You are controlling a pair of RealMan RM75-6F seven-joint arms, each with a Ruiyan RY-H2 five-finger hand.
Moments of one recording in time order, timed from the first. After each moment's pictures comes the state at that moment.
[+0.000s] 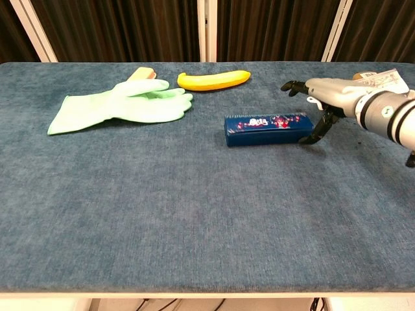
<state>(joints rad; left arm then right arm) -0.08 -1.10 -0.03 -1.62 1.49 1.48 0.01 0.74 -1.65 0.26 -1.25 -0.90 0.81 -0.39</state>
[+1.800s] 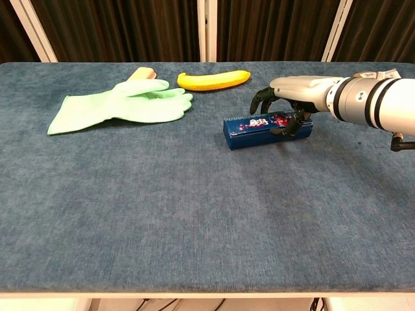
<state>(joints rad) -0.08 -1.10 -0.03 -1.62 1.49 1.48 0.00 0.91 -1.55 0.16 -1.41 -0.80 0.74 -0.40</state>
